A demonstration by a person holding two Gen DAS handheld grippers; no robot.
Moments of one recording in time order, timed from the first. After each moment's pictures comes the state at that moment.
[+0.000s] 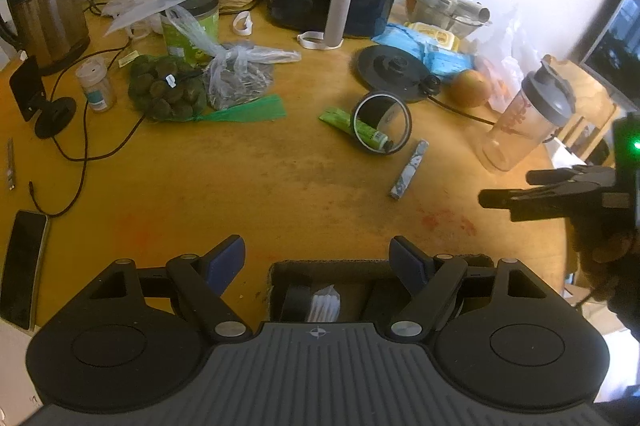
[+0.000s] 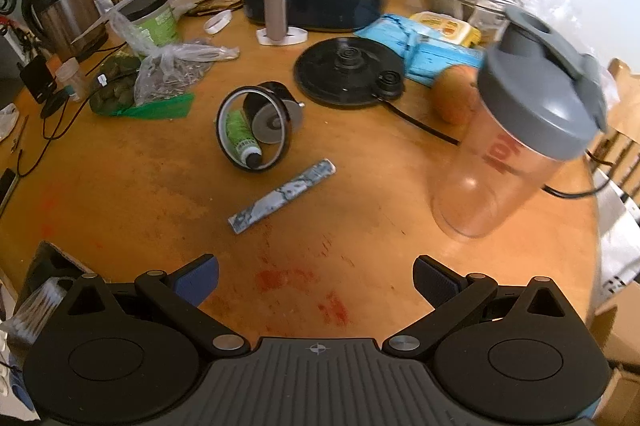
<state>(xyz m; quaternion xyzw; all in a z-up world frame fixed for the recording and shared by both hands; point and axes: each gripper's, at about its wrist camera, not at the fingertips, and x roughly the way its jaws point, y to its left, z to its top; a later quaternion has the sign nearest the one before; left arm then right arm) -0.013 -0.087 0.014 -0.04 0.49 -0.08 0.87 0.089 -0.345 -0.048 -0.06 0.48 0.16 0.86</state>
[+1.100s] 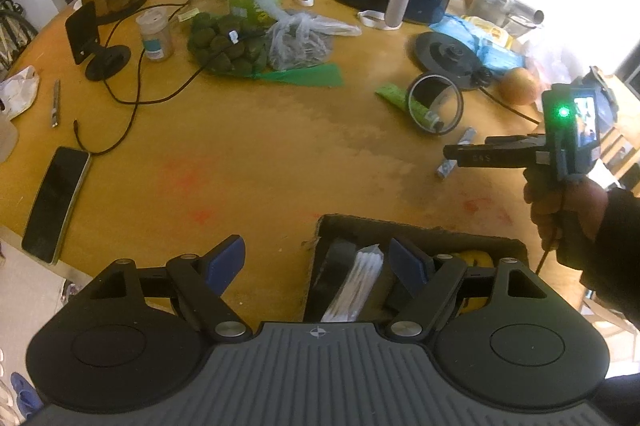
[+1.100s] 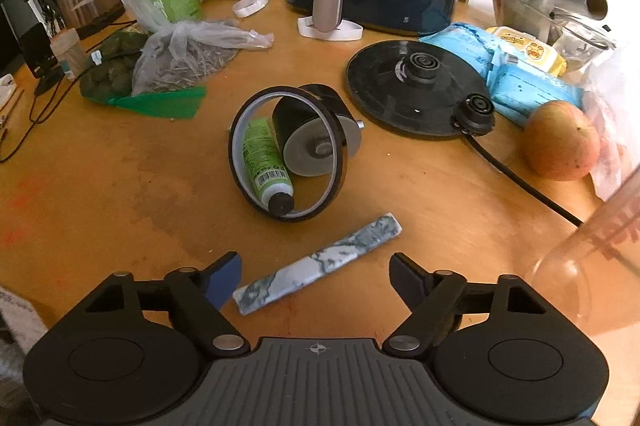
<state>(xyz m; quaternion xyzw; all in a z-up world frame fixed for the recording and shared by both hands) -0.035 -0.065 0.007 -0.07 0.52 0.00 0.85 0.157 -0.282 -0.119 -0.10 0.47 0.20 0.86</state>
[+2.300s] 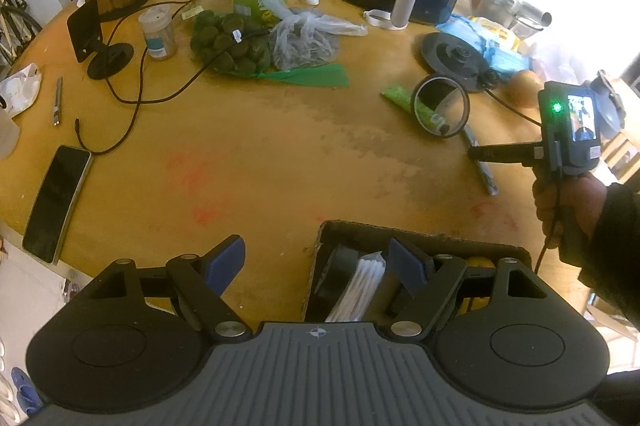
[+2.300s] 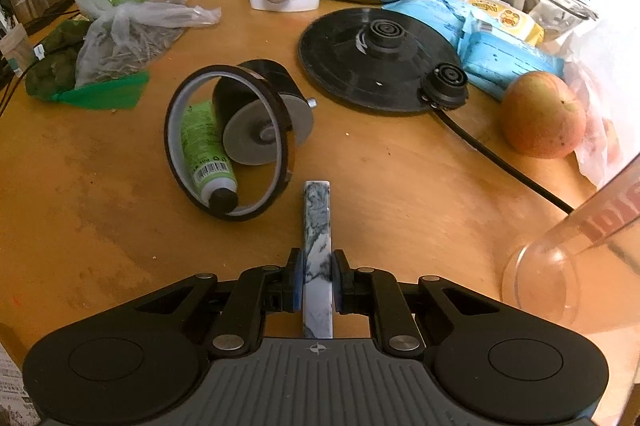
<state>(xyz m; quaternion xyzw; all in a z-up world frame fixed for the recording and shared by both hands) -0.027 -0.066 0.006 -0.07 0.52 0.01 0.85 0.180 -0.289 -0.136 -0.11 0.50 0.14 0.85</state>
